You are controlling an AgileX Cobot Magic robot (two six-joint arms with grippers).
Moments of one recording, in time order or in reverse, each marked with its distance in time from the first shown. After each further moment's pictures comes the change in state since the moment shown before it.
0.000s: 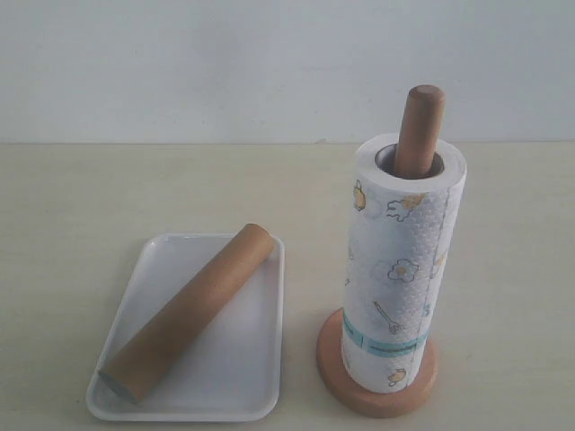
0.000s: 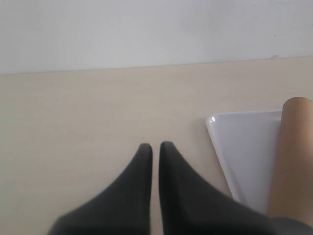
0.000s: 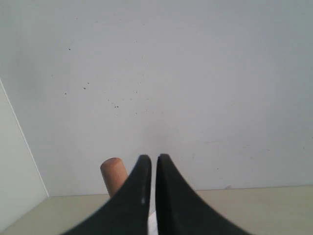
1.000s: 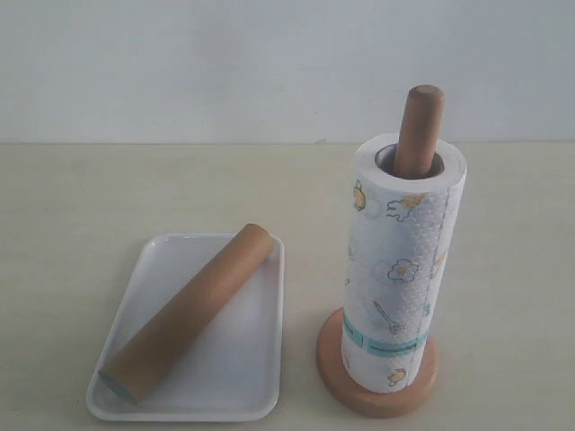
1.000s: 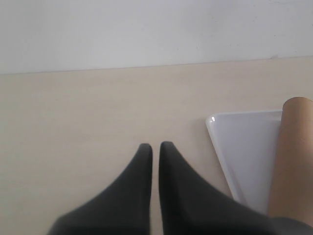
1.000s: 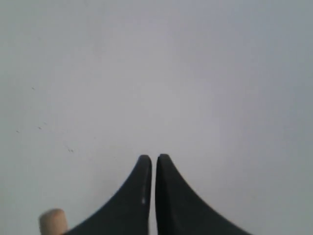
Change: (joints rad) left arm 0.000 0.000 0.000 0.000 0.000 0.000; right arm 0.000 0.000 0.030 0.753 -0.030 -0.877
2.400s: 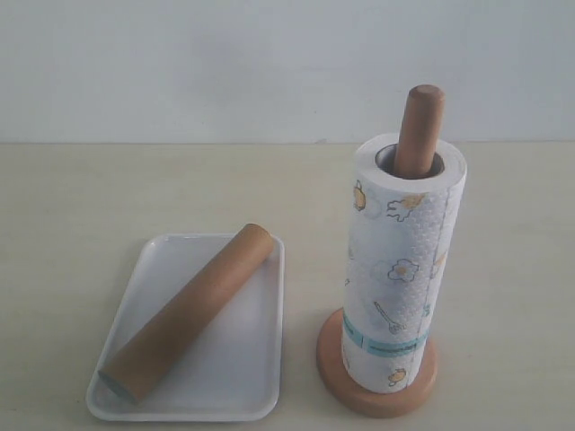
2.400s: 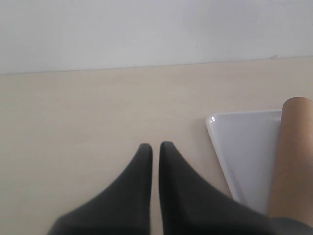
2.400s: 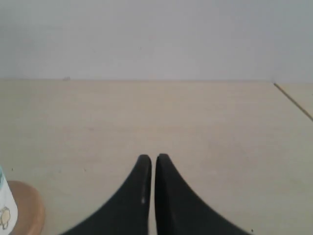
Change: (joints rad) left arm 0.000 0.000 0.000 0.000 0.000 0.000; right arm -0.149 -0.271 0.199 0.309 0.625 -0.567
